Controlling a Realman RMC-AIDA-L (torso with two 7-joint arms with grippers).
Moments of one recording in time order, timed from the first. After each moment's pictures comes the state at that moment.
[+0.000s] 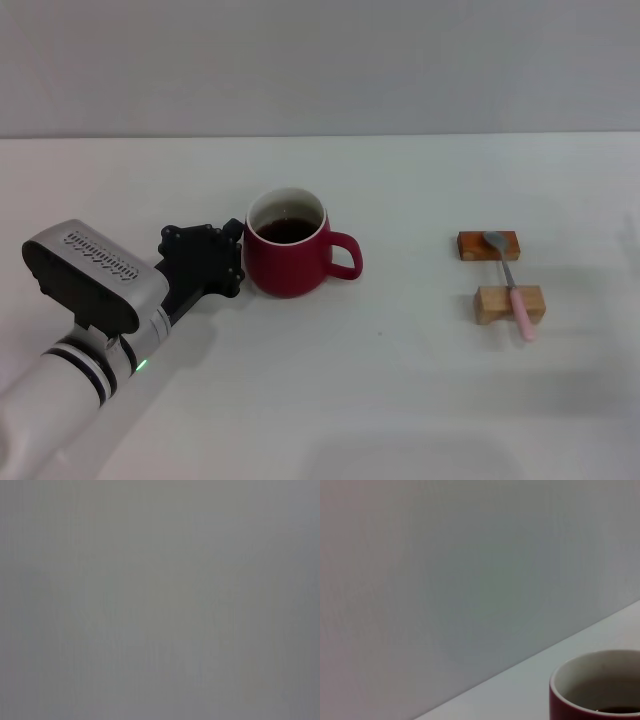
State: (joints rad) left arm -0.45 -2.08 -0.89 -0.36 2.72 0.78 -0.01; right arm 0.36 2.07 0.84 0.21 -2.11 -1.27 0.09
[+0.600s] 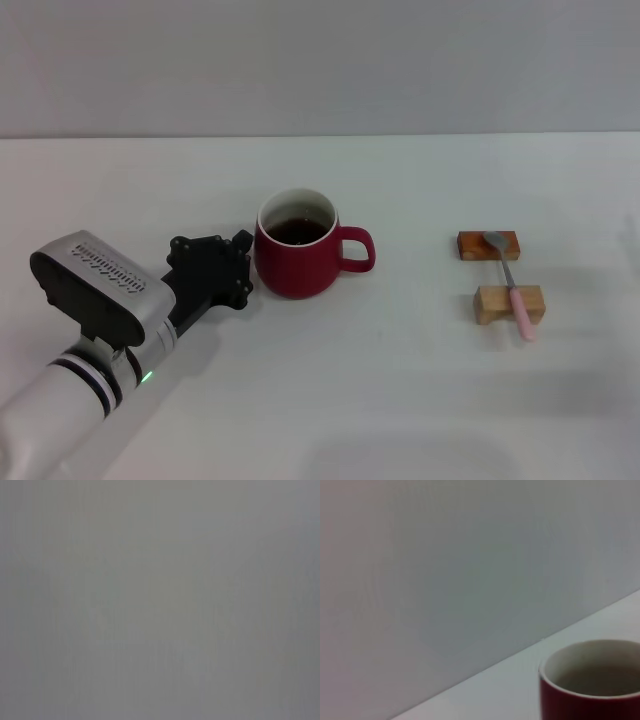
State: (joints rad) left arm -0.43 -2.08 -0.86 -0.38 2.72 0.78 -0.01; right arm 0.36 2.07 0.84 0.20 -2.11 -1.27 0.09
